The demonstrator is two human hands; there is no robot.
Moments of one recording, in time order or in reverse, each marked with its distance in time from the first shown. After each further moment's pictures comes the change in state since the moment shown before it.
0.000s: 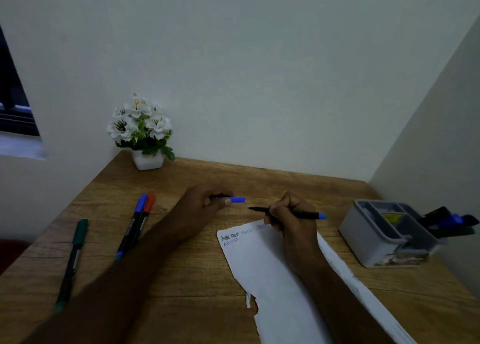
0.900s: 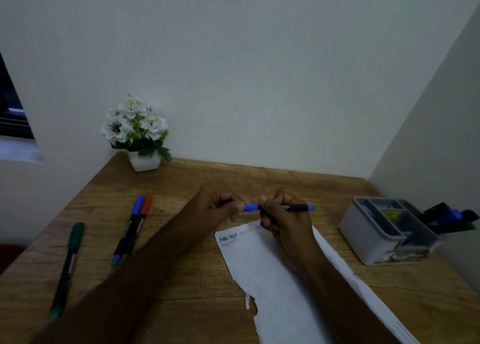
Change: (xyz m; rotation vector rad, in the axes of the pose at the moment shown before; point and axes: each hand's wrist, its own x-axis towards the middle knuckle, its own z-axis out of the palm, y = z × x) left_hand -0.003 0.023 0.012 -0.273 -0.138 0.020; right_hand 0.004 -0.001 0.005 0.193 -0.119 0.105
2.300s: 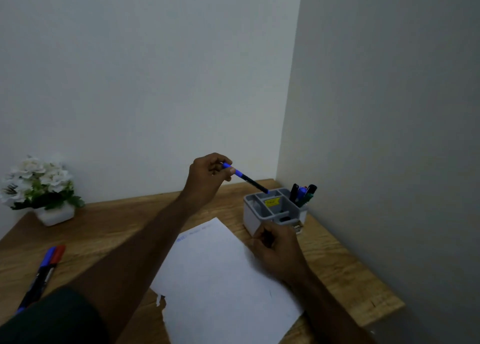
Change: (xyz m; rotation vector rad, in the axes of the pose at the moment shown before) left_hand 0.114 0.113 0.134 -0.036 0.149 0.162; right_hand -0.103 -0.053 -0.147 -0.891 0.306 -0.169
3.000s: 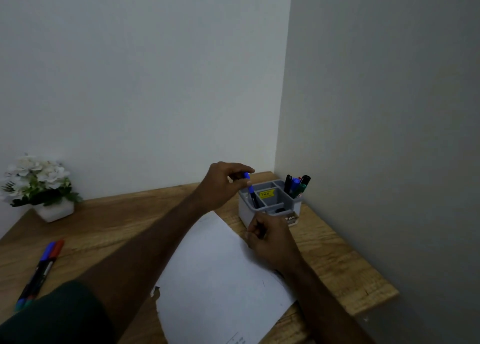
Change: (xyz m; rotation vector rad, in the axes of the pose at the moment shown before) left_hand -0.013 0.005 0.036 0.261 -0.240 0.225; right_hand 0.002 0.003 -0.003 -0.016 -0.052 -0.014
